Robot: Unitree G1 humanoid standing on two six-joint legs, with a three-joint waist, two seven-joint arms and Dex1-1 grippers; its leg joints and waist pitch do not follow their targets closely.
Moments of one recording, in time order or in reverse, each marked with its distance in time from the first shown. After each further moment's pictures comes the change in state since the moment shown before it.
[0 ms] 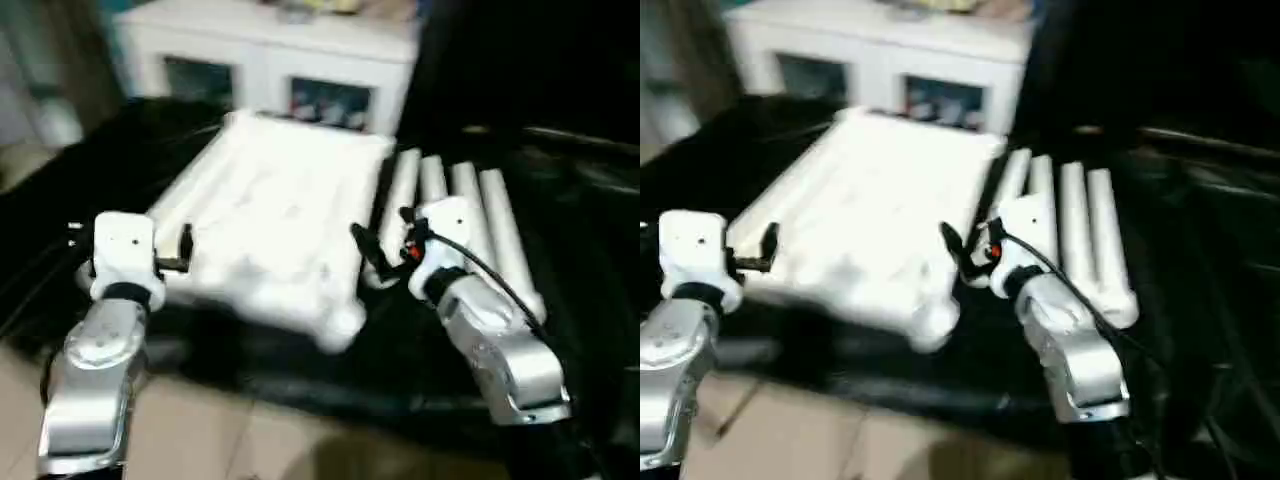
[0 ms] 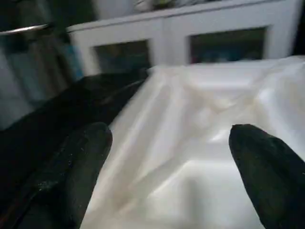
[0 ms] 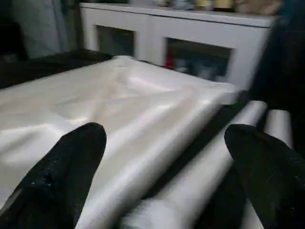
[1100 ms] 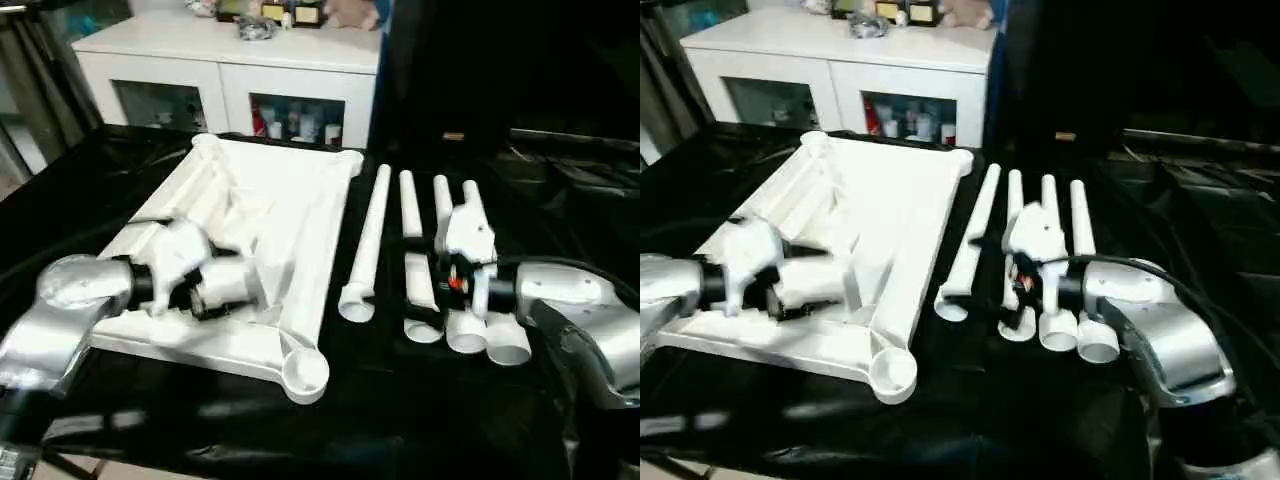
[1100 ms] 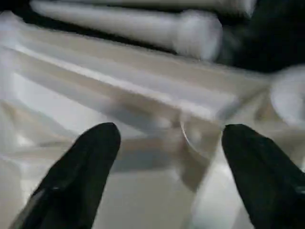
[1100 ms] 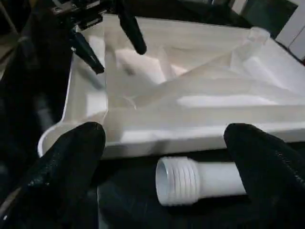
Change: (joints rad) left arm -0.274 0.490 -0.309 0.523 -0.124 -0.355 -1.098; right arm -0.068 -0.495 0.109 -0.103 0.155 0.075 0.703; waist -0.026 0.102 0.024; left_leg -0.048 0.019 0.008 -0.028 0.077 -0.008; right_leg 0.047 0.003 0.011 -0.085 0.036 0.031
